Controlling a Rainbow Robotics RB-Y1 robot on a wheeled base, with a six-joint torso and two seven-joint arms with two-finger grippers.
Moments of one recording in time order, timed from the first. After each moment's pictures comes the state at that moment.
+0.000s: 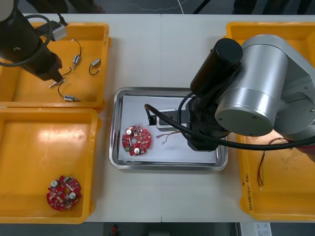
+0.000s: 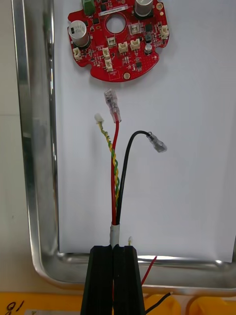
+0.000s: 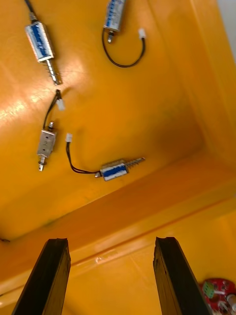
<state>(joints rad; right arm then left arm) -0.77 -0.59 0.62 -2.13 -0.78 1.82 2.02 -0.85 0.80 -0.16 -1.56 0.81 1.82 -1.65</state>
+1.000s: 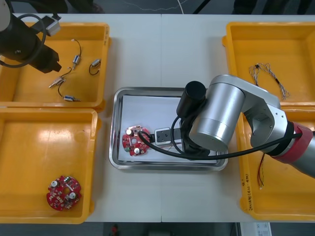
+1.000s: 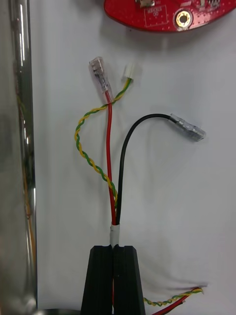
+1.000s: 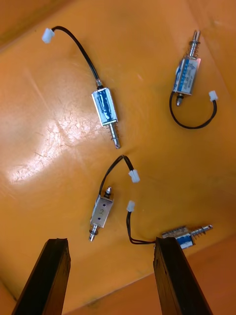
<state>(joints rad) -0.76 -0.59 0.85 -1.89 -0.66 1.61 2.07 -0.85 0.80 -0.16 -1.30 0.80 1.45 -1.87</state>
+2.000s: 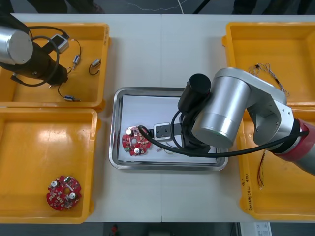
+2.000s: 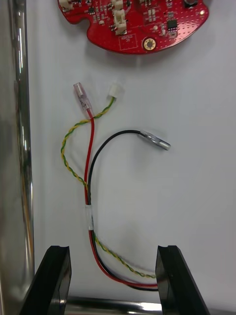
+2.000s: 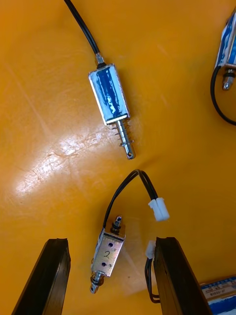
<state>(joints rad) -0.76 -0.59 0.80 -1.95 -0.67 1.64 2.07 -0.81 0.80 -0.33 -1.19 0.78 1.17 -1.88</state>
